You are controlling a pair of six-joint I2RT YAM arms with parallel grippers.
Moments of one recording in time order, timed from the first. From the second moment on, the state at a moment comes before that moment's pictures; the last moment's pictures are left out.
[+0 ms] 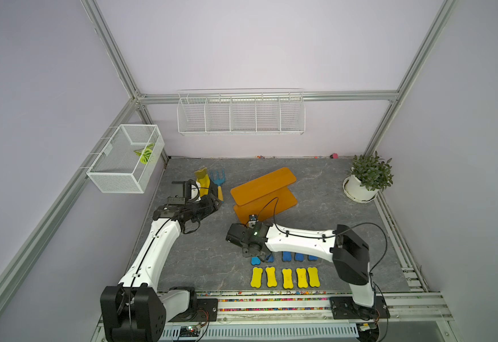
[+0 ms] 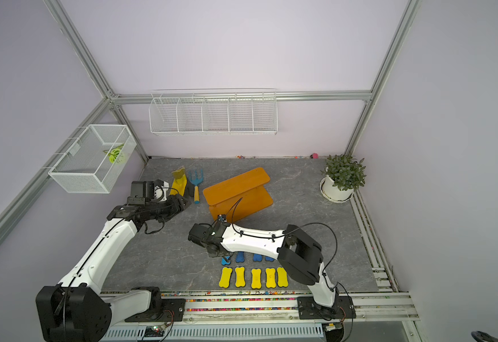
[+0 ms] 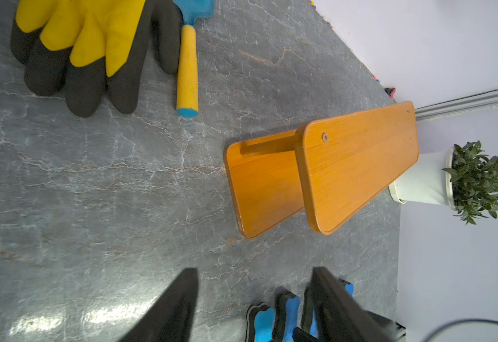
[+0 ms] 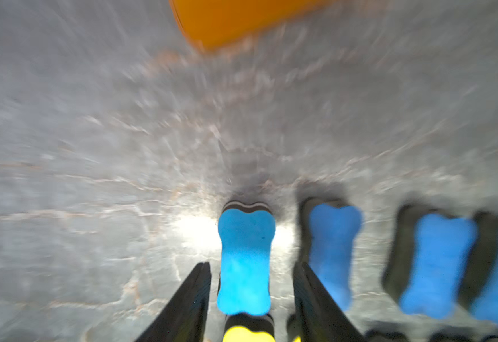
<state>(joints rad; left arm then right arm) -0.10 1.19 0.97 -0.61 0.41 -0.54 1.20 1.95 1.58 -0.97 0.35 1.02</state>
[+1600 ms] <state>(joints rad) 0.03 1.51 0.37 0.86 0.05 -0.05 0.02 1.53 0.41 0.74 0.07 -0.05</state>
